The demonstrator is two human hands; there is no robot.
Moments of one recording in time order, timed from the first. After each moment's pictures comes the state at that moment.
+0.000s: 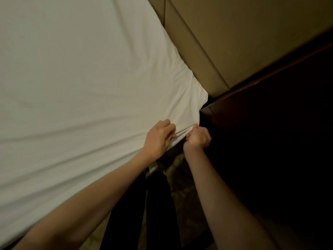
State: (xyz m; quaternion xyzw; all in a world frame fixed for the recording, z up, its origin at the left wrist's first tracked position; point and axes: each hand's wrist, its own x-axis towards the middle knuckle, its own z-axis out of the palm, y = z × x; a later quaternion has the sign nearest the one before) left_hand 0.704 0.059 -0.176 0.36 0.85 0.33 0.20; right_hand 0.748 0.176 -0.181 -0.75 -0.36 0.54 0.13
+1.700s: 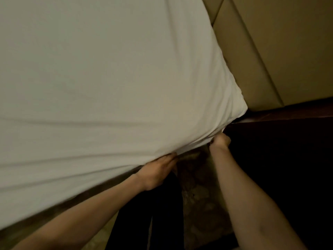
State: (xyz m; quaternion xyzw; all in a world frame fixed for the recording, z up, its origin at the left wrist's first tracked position) left_hand 0.740 -0.066 -0.225 0.51 0.81 0.10 0.28; right_hand 0.723 0.186 -0.252 -0.77 -0.34 0.54 0.02
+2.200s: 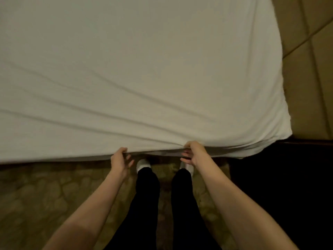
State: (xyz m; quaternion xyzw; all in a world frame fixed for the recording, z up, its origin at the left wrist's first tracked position) left_hand 0.769 -0.265 -0.143 -0.63 0.48 0.60 0.12; right_hand 0.720 -0.024 -0.155 -0.55 -0.46 0.57 -0.40
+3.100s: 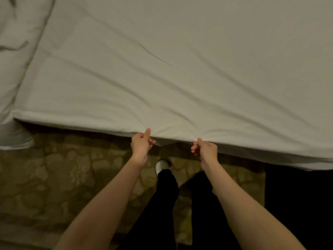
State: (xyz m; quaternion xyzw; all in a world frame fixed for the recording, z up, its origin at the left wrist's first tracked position) left_hand 0.820 -0.516 -0.156 -0.54 0.58 0.60 0.08; right_hand 0.788 -0.319 -0.142 -0.45 -0.62 0.58 -0.27
